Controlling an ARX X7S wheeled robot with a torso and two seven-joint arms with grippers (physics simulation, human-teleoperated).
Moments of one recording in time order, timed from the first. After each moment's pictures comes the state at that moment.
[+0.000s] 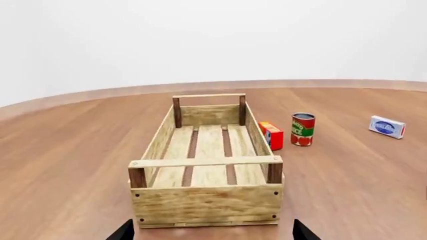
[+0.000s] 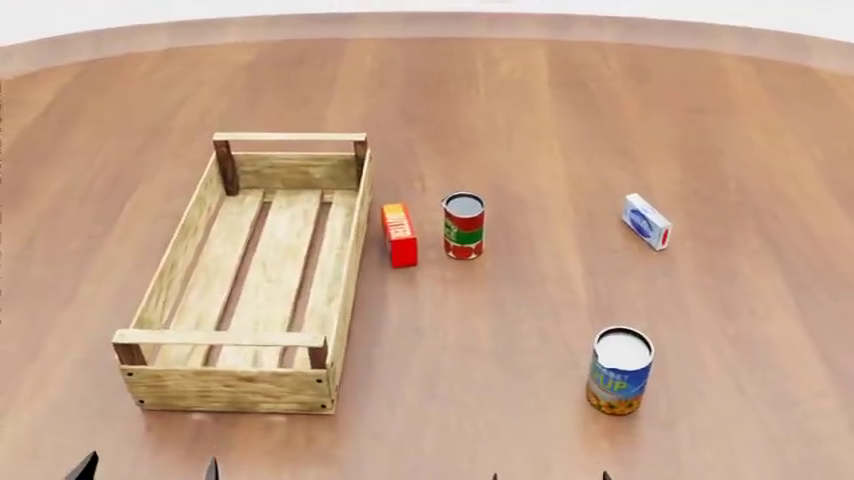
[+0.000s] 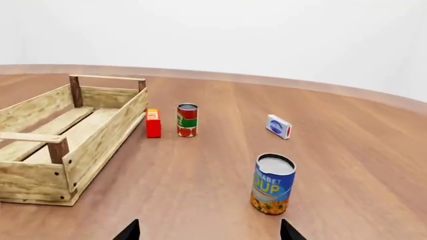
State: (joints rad) left arm 0.00 -0.06 0.08 -0.01 -0.03 0.01 -0.07; right arm 0.01 0.06 -0.09 0.05 0.00 0.01 0.07
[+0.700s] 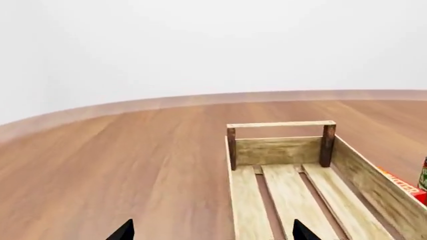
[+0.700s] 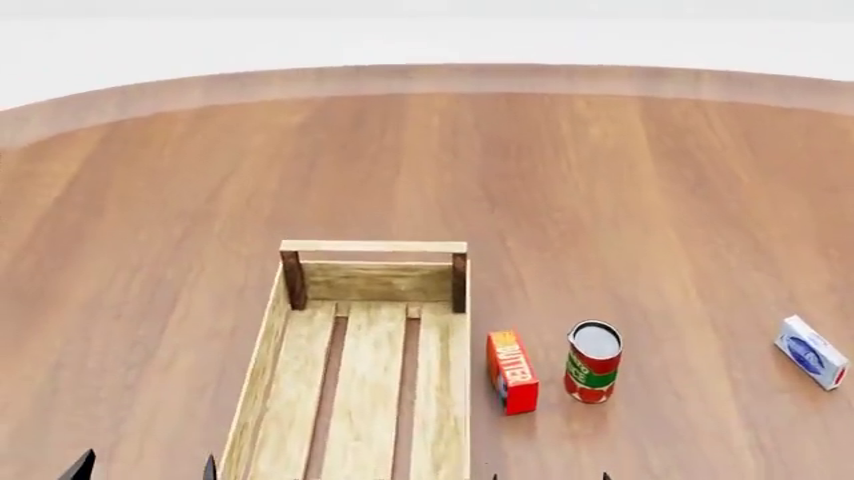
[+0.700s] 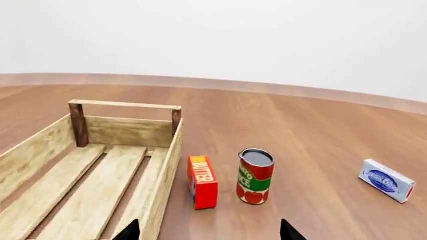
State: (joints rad) left arm -0.01 -0.10 0.13 -0.02 -0.07 0.02 -0.13; right arm 0.02 0.10 -0.14 0.05 0.04 0.01 0.12
